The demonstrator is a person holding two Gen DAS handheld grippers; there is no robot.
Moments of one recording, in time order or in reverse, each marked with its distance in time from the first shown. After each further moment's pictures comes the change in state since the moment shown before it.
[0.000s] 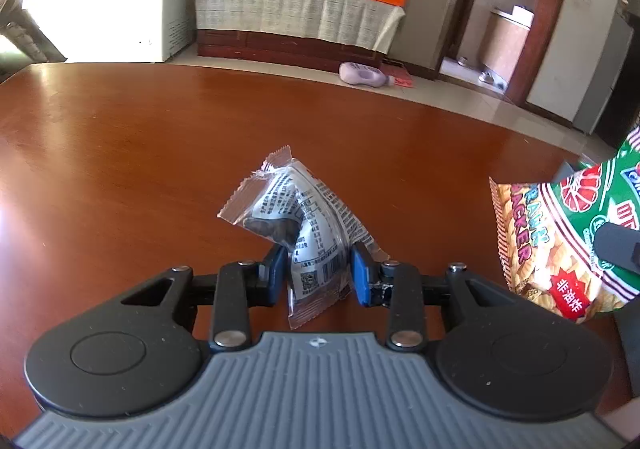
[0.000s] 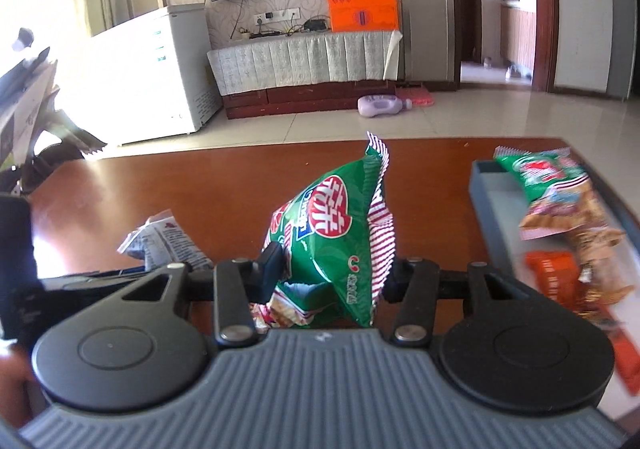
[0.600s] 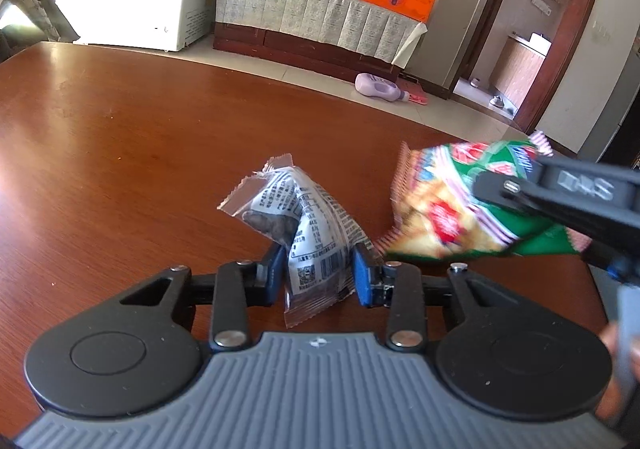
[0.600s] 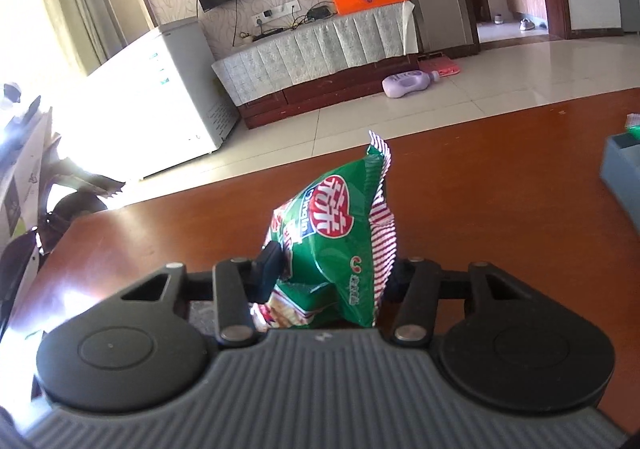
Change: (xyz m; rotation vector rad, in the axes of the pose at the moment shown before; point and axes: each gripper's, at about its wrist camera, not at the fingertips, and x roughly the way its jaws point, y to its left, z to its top) left arm 0.031 0.057 0.036 -0.108 -0.015 -0.005; right arm 0.115 0.043 0.029 0.199 0.036 0.108
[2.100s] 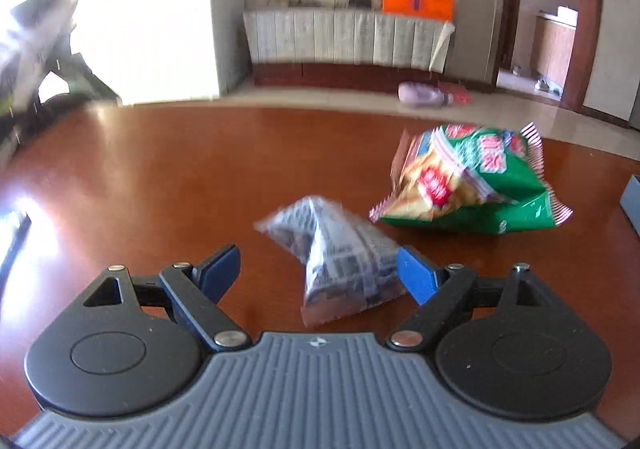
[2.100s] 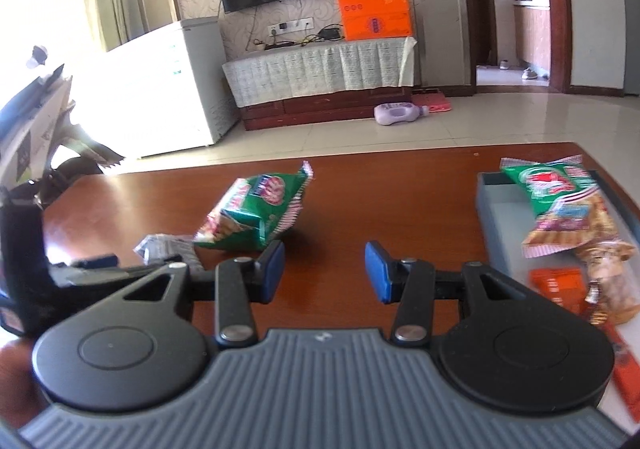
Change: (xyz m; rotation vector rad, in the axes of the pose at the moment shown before) left arm -0.019 -0.037 -0.014 0.130 -0.046 0.205; right arm -0.092 -0.050 -0.010 -0.152 -0.039 0.008
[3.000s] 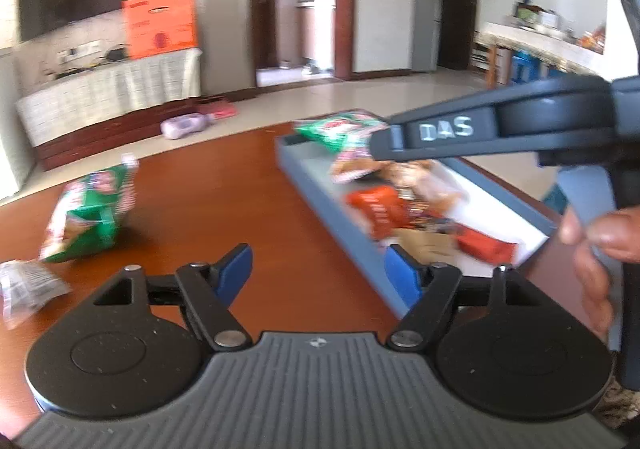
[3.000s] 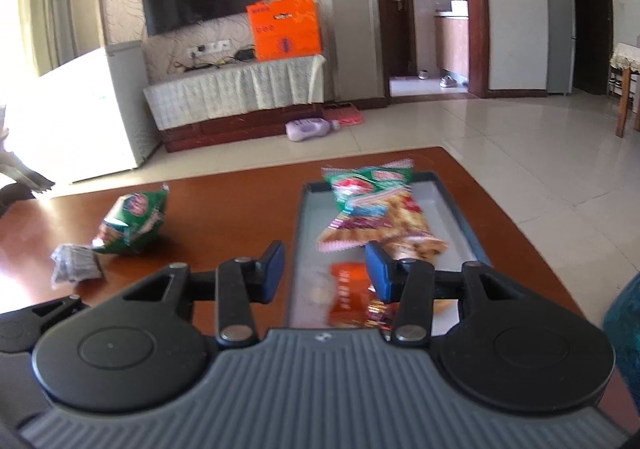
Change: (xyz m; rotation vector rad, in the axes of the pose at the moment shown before) left arm -0.124 -0.184 -0.047 0.410 -0.099 -0.547; right arm -0.080 -0.097 -0.003 0.049 -0.060 -0.224
